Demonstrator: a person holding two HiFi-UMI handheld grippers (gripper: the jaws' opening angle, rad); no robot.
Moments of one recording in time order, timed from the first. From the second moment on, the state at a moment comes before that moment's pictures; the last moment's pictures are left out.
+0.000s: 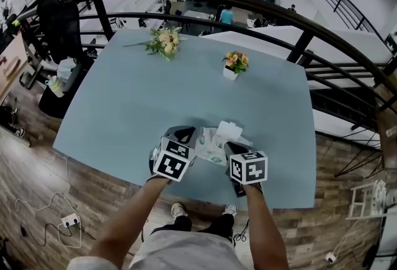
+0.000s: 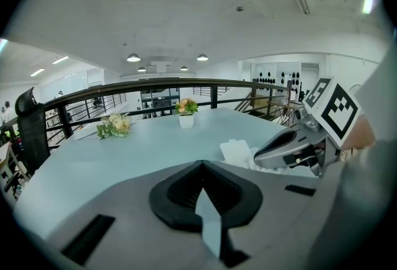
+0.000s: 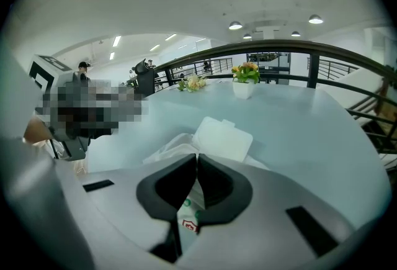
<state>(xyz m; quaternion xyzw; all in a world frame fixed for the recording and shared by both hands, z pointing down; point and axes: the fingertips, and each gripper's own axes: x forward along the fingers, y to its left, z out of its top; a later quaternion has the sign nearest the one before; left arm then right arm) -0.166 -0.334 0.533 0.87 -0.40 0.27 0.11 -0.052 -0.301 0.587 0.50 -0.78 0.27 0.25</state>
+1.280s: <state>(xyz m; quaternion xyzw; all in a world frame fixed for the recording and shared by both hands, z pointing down) -0.152 -0.330 0.508 0.88 -0.39 0.26 0.08 -0.044 -0.300 0.558 0.52 -0.79 0.24 0.22</state>
